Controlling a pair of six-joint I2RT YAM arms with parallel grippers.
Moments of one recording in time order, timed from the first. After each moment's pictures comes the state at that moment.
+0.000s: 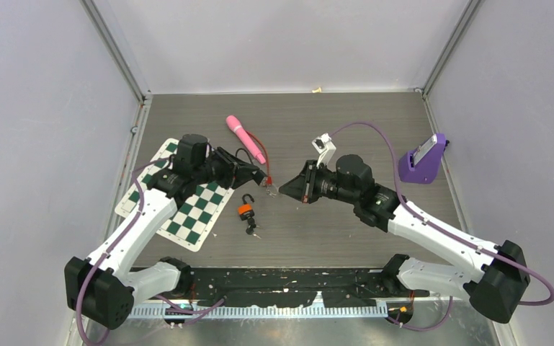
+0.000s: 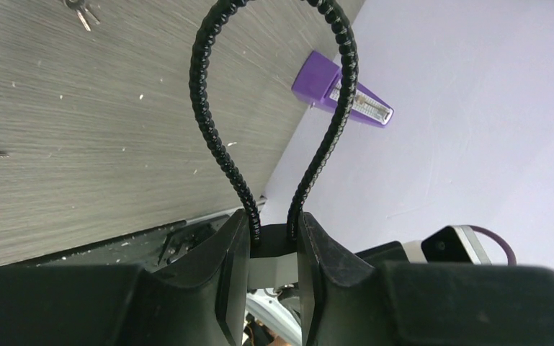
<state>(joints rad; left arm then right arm) -0.39 1.10 0.93 -0.46 0.39 -1.41 0.80 1.05 0.78 0.01 -0.28 0.74</state>
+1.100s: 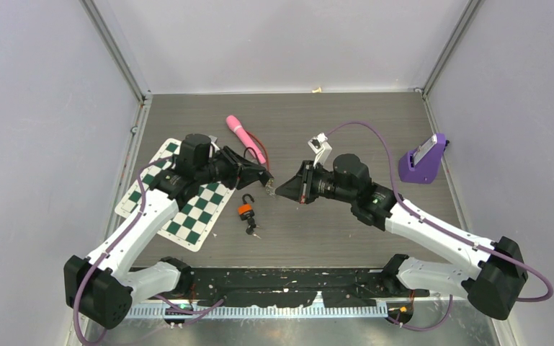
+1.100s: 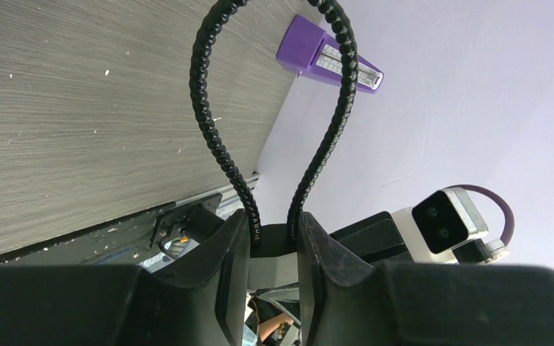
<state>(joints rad) -0.44 1.10 0.93 -0.40 0.45 -1.43 0.80 1.09 0.80 0.03 -0.32 0.77</state>
